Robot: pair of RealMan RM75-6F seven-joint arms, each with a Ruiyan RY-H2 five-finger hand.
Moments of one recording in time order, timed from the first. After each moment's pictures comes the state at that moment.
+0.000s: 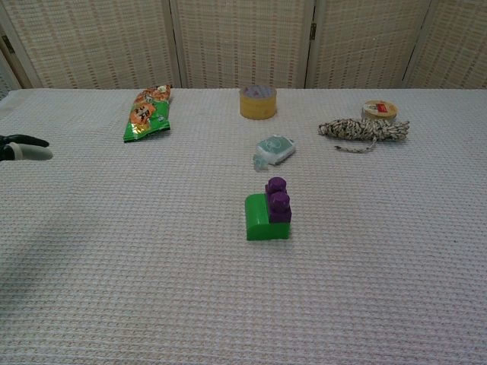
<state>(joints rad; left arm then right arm) -0.34 -1.18 0.05 -1.61 1.77 1.23 0.09 0.06 -1.06 -0.03 -1.64 -1.67 1.52 0.02</state>
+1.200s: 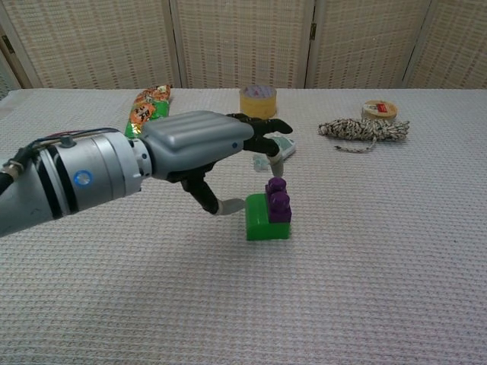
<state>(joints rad) -0.82 -1.64 -0.22 -1.57 1.41 0.81 0.41 0.12 -1.01 -0.02 -1.60 -1.63 1.42 0.23</state>
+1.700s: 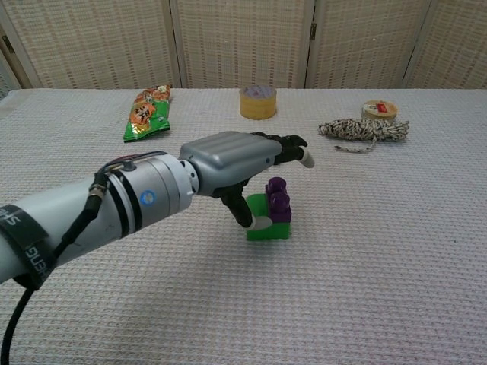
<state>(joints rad) -0.88 -1.81 -0.24 -1.45 1.21 0.85 0.50 0.13 -0.99 -0.02 -1.59 -1.62 1.40 0.28</state>
